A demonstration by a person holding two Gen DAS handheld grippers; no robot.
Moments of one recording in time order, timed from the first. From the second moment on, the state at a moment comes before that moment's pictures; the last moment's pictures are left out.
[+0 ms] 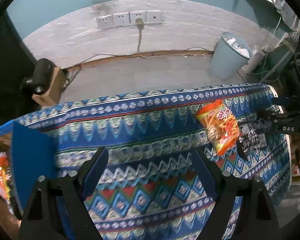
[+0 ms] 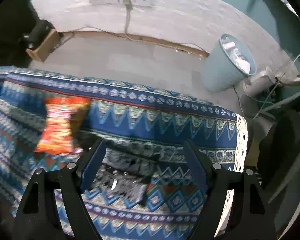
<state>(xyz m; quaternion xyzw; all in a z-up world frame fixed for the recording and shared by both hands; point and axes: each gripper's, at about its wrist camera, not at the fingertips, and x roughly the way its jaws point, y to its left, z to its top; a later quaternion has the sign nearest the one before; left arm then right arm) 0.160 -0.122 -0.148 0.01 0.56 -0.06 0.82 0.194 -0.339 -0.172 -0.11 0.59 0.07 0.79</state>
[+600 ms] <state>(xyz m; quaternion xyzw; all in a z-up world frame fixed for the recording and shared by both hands) 0.166 -0.155 -0.183 -0.01 0.59 -0.08 0.80 0.162 -0.379 -0.227 -0.12 0.67 0.02 0.73</state>
